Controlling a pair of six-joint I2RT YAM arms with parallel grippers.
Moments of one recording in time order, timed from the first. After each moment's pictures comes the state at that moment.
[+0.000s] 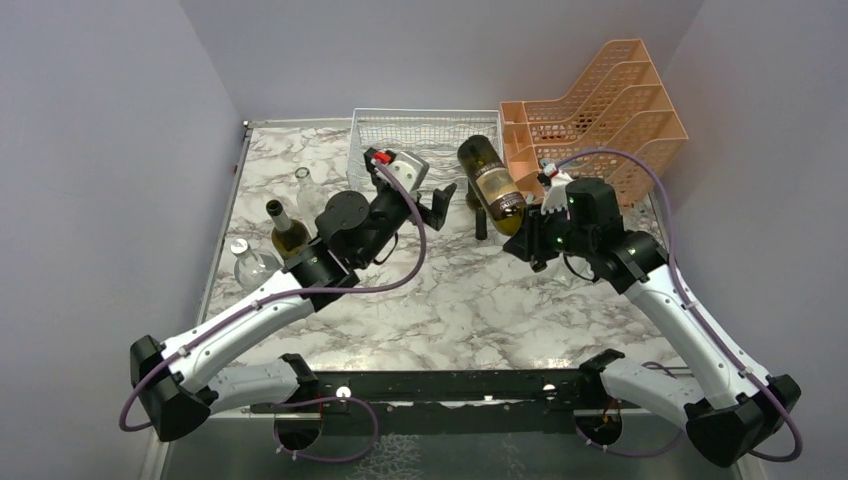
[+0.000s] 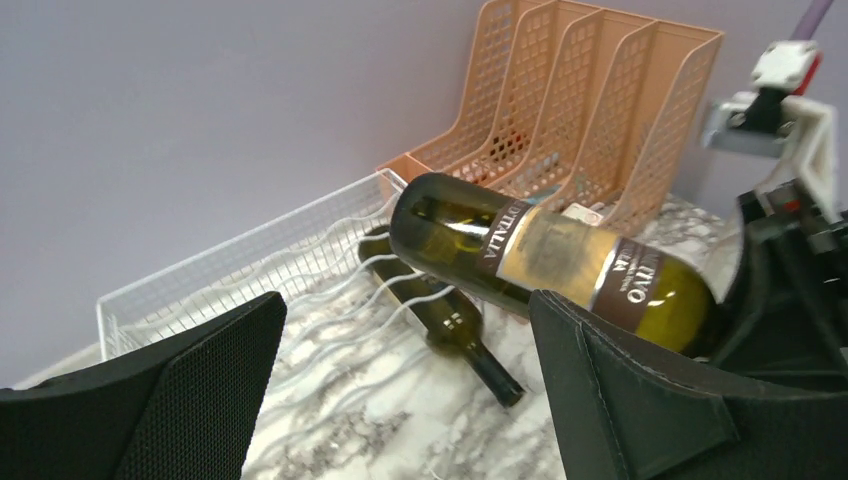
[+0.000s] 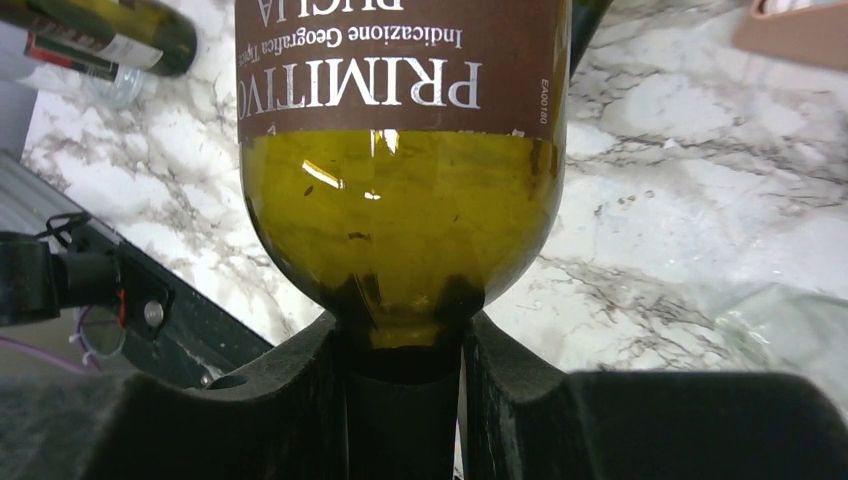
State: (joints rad) left arm -0.88 1.11 1.01 0.24 -0.23 0.16; right arm 0.46 1.00 1.06 -0.69 -0.20 0.28
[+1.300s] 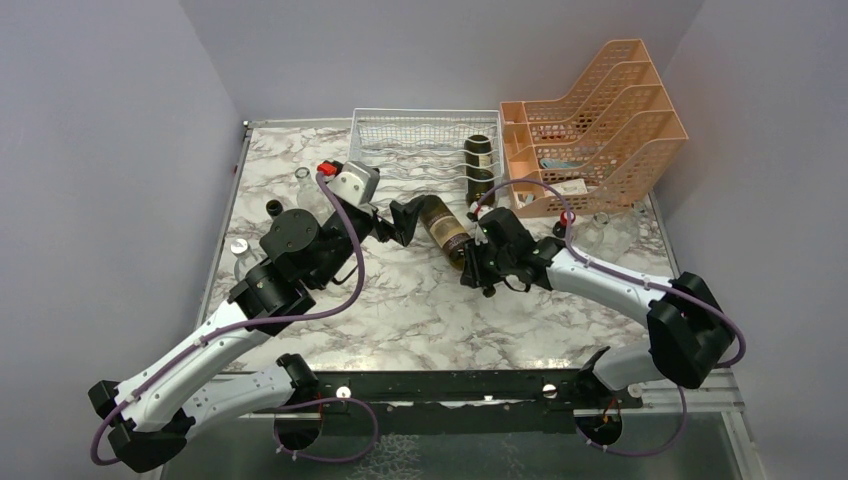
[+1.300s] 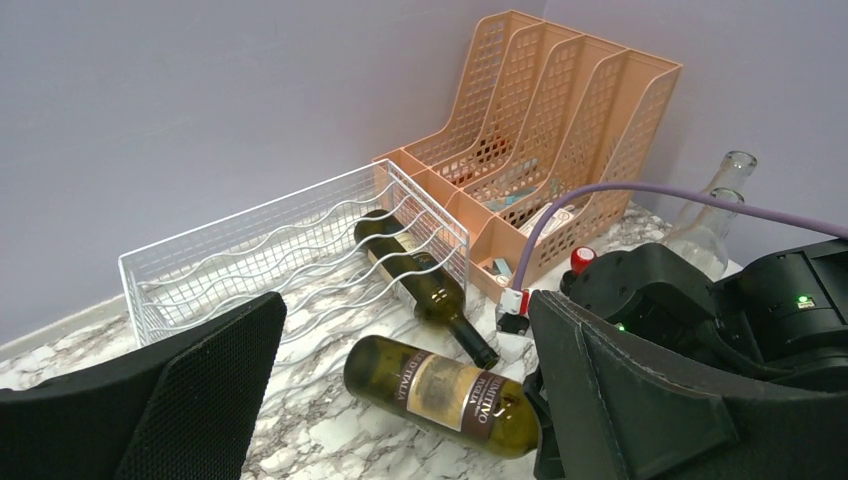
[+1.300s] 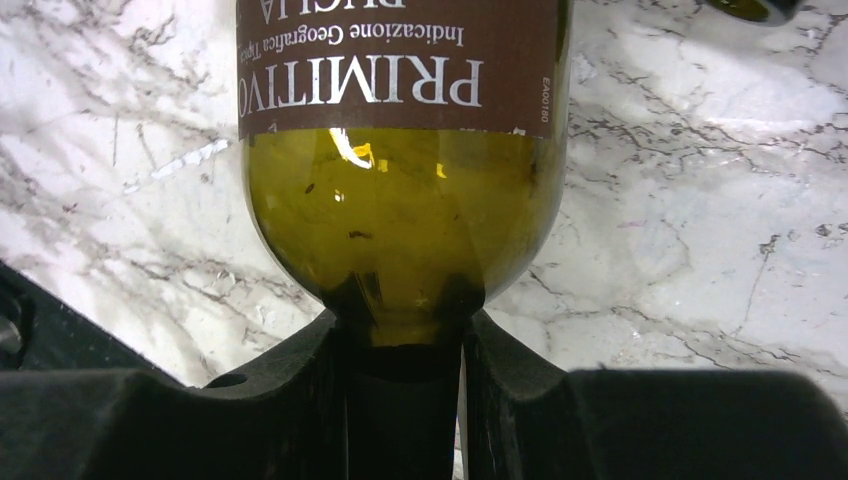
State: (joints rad) left arm -0.88 0.85 1.03 -0.05 -0.24 0.02; right arm 0.73 1.41 0.85 -0.32 -0.09 0.37
